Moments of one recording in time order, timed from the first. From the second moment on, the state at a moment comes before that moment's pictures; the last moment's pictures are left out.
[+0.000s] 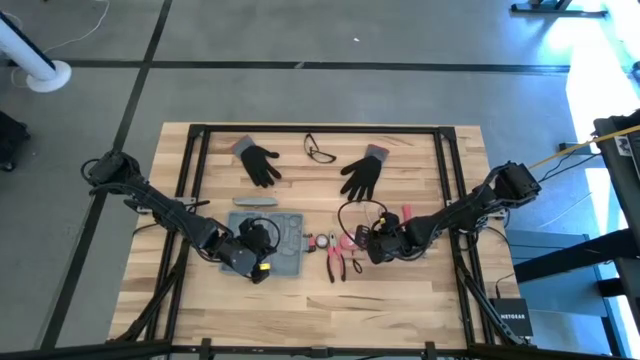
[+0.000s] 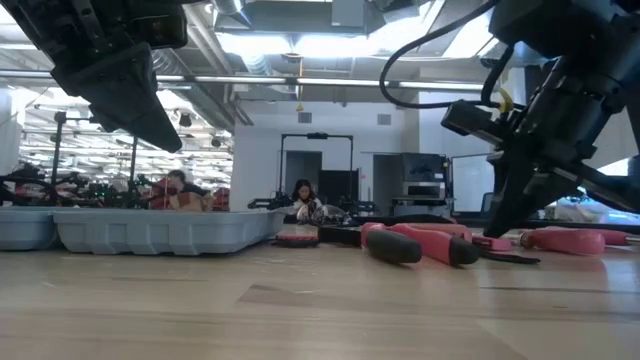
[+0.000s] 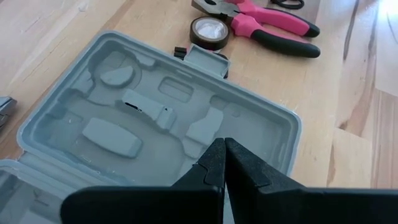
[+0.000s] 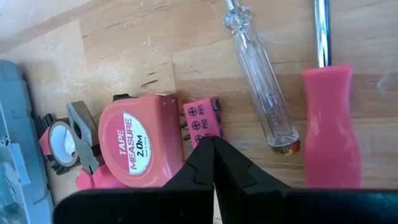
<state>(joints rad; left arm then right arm) -0.53 1.39 0.71 -0.25 -0.50 -0.80 0.38 1.60 0.69 -0.31 0.33 2.08</state>
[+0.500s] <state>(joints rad) -0.53 1.39 0.71 -0.25 -0.50 -0.82 0.38 1.58 0.71 -0.33 0.28 2.01</state>
